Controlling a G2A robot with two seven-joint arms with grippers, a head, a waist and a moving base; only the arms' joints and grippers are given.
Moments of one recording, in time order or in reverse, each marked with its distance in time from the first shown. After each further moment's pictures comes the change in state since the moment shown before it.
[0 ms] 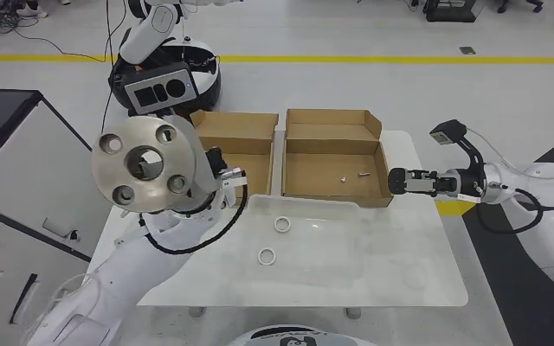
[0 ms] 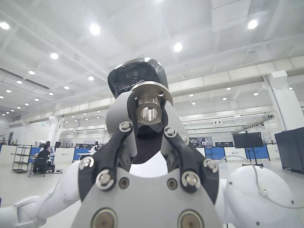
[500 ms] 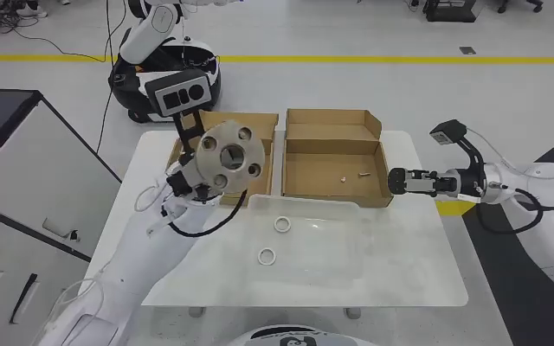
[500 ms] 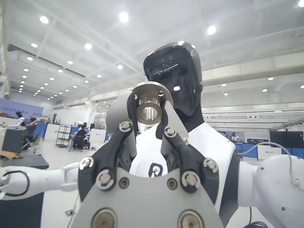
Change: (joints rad) left arm 0.043 -0.034 -0.082 0.131 0.257 0.049 -0.049; right arm 0.000 0.000 0.000 0.000 0.000 0.000 0.000
